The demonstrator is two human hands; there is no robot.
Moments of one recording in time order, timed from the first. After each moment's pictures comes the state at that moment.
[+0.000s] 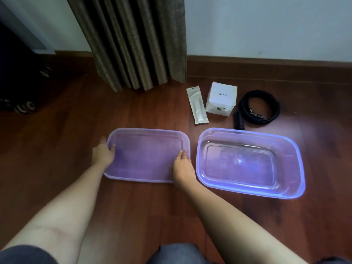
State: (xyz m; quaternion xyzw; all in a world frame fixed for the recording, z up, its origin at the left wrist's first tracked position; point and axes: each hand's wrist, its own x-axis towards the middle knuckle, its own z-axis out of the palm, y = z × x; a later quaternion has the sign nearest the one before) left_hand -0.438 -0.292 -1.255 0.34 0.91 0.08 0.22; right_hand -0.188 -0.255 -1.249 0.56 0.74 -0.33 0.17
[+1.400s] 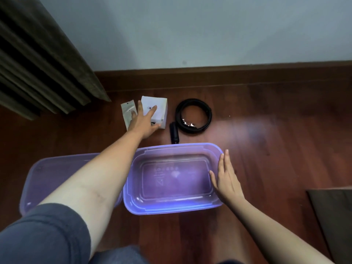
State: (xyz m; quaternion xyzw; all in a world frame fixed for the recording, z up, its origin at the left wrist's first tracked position) left_hand -0.149 -0.045 -1.225 0.61 0.75 0.00 0.26; right_hand 0.150 -0.180 -1.251 0.66 0.71 -0.24 0.01
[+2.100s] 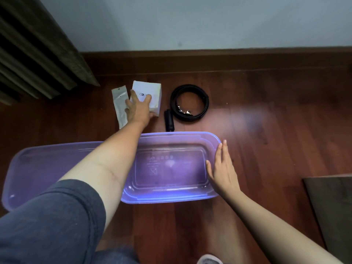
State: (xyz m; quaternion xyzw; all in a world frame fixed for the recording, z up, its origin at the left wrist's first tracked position) left_hand -0.132 -0.033 -1.270 0.59 0.79 0.04 0.16; right_hand 0.147 -0.189 -1.262 0.68 0.70 -0.20 -0.01
